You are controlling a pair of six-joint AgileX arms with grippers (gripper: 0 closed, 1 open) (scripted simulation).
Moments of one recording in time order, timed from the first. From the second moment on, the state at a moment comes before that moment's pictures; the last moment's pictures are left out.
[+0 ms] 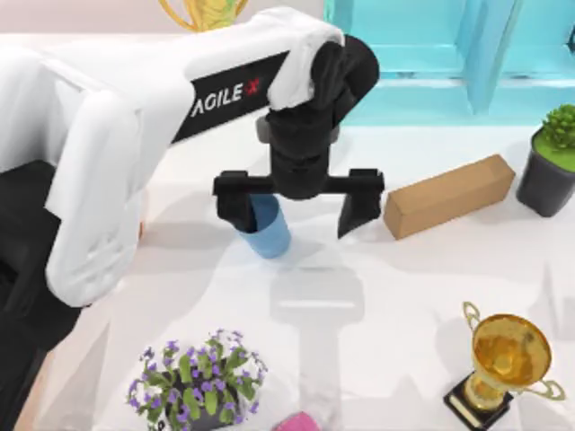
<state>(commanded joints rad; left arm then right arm) -0.66 2.42 2.03 -1.17 0.01 -0.63 0.00 0.00 0.00 0.00 0.00 0.00</state>
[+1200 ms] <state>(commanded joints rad) -0.66 2.42 2.03 -1.17 0.01 -0.63 0.00 0.00 0.00 0.00 0.00 0.00</state>
